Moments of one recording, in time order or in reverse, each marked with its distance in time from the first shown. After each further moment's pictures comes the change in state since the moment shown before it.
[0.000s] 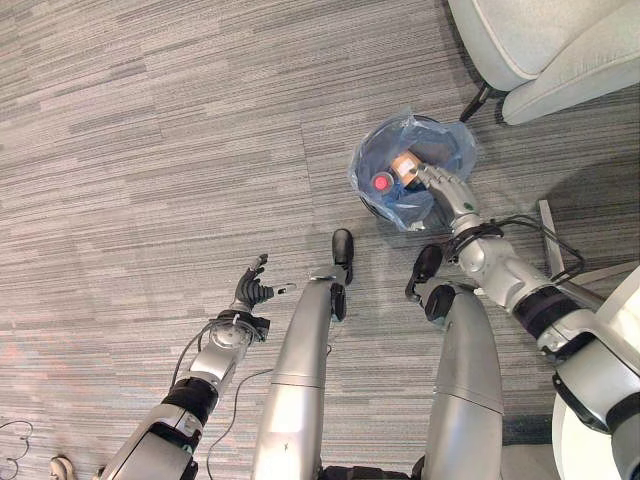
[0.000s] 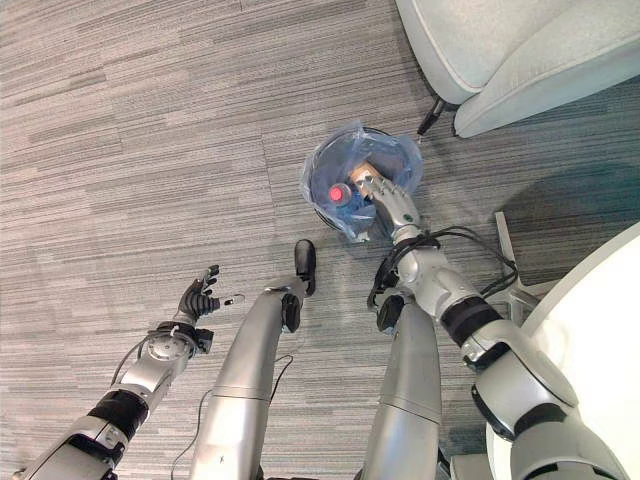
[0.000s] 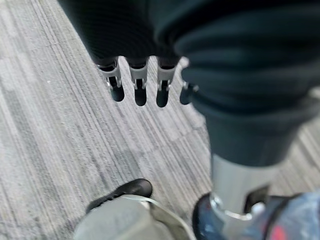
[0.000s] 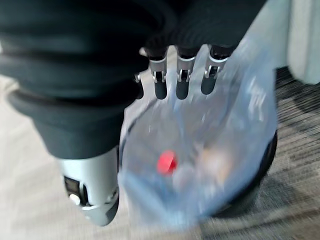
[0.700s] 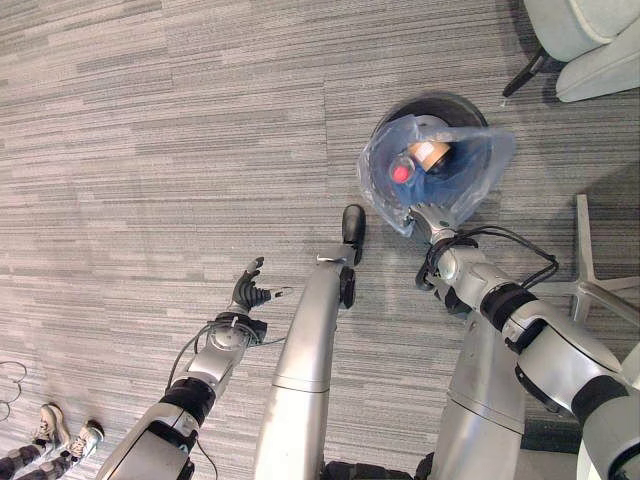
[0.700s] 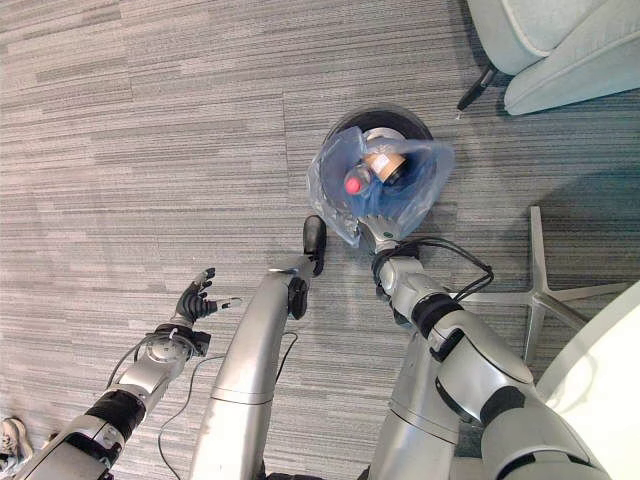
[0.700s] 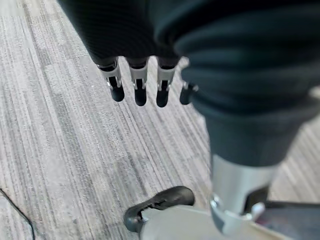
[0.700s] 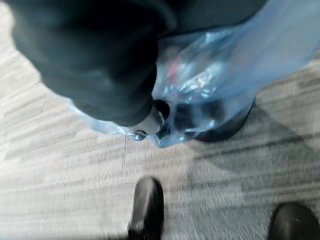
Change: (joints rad) left arm -0.012 0.012 -0.039 0.005 -0.003 -0.007 0.017; right arm -0.040 0.064 -0.017 0.096 0.093 0.036 0.037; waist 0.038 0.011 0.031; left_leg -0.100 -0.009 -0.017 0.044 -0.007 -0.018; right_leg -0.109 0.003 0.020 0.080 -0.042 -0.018
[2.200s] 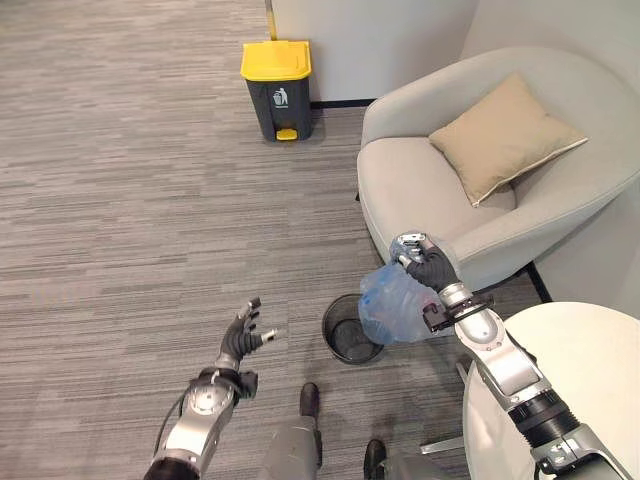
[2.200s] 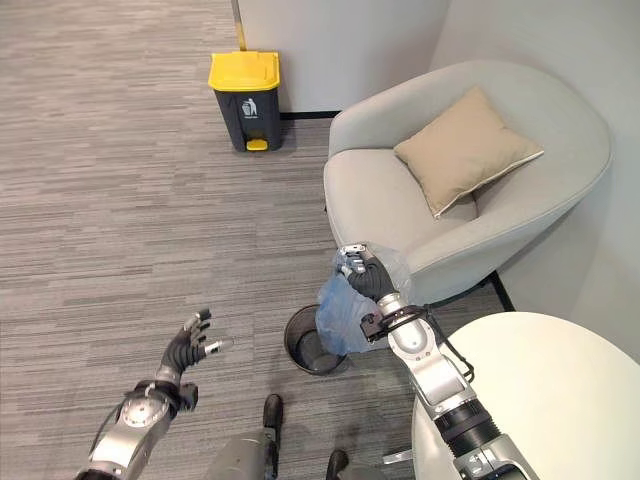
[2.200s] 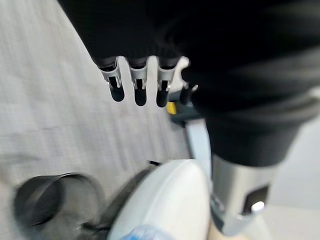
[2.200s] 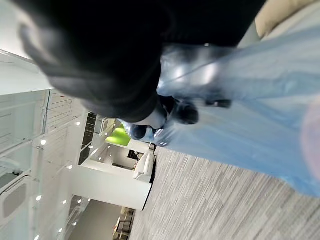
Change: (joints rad) left arm 0.408 -0.047 0.178 -0.355 0.025 0.031 -0.138; right arm 0.666 -0.007 -0.458 -0.827 0.455 -0.131 0.206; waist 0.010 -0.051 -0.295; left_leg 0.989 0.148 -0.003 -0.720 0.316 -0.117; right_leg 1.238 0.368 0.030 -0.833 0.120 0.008
